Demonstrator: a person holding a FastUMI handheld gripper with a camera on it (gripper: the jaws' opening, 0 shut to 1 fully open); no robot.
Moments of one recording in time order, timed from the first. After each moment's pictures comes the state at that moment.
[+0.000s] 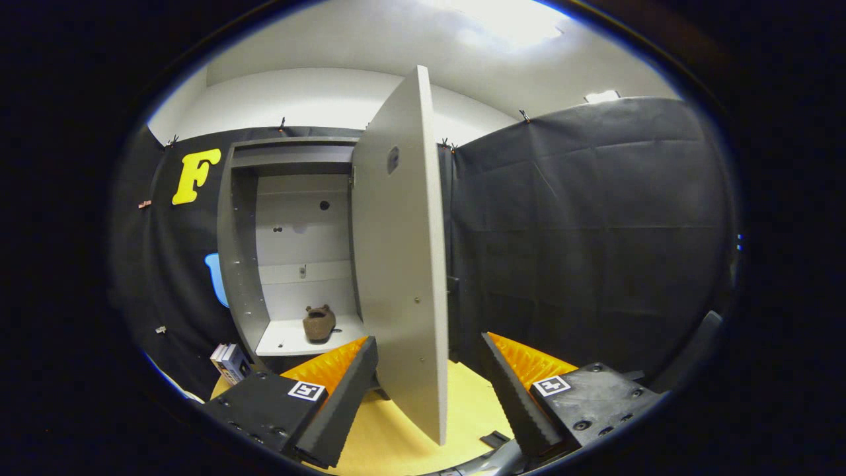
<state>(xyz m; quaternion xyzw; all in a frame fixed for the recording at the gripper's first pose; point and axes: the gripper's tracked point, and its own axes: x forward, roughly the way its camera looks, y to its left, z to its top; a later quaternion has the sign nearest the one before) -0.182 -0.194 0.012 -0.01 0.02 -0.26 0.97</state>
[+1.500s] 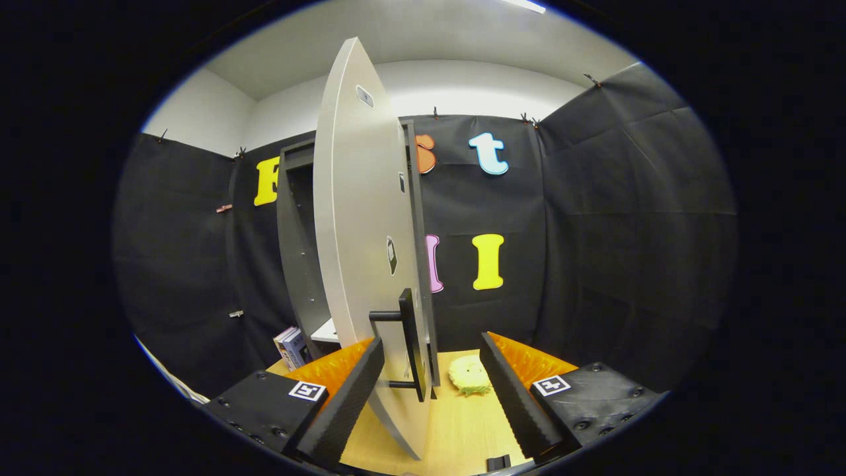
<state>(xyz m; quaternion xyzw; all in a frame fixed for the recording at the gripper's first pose) -0.111 -0.219 0.000 0.02 0.06 0.00 1.00</state>
